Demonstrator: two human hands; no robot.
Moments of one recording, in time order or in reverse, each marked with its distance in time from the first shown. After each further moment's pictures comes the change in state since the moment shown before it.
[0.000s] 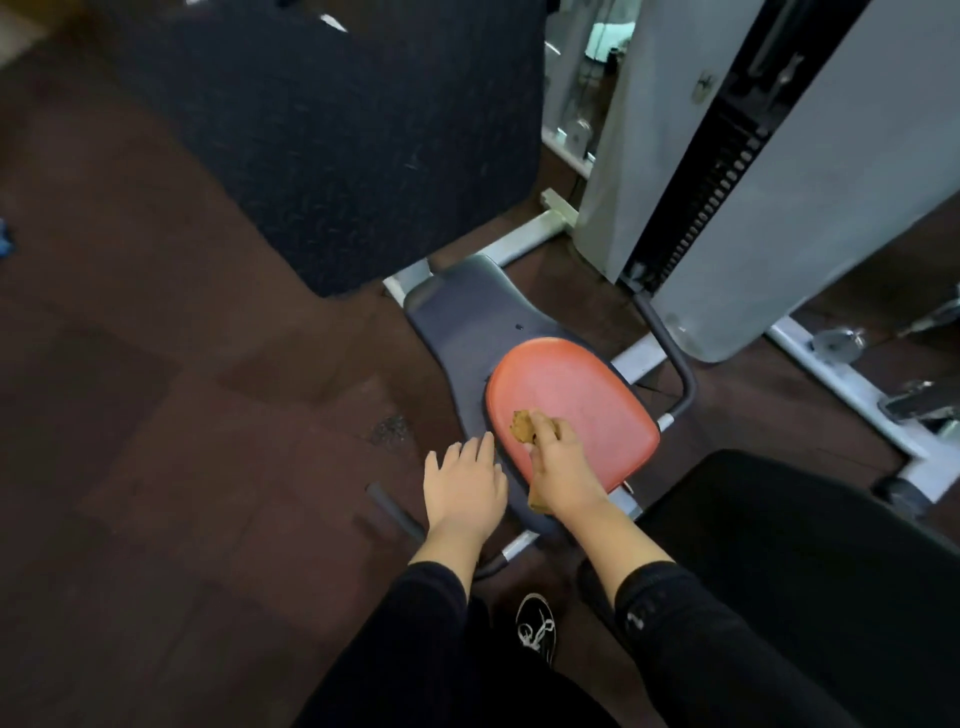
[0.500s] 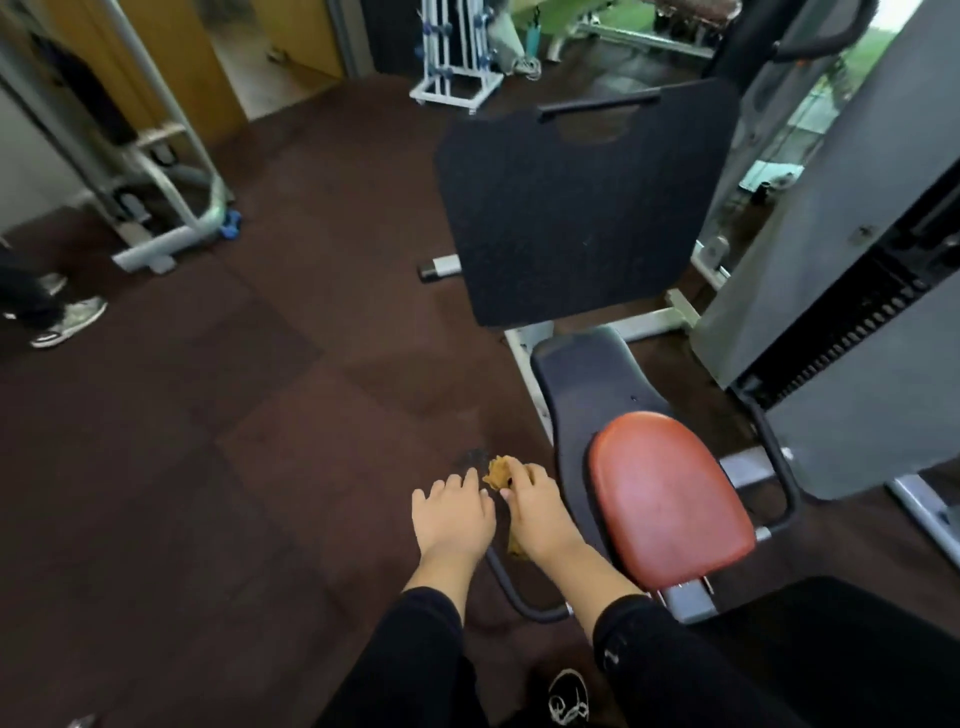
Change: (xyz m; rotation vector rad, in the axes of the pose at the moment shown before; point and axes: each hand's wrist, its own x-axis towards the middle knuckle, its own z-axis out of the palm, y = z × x) left_hand -0.104 -0.121 -0.033 -0.181 0.074 -0.406; right_hand -0.051 -0.140 0.077 -0.242 -0.149 -0.346
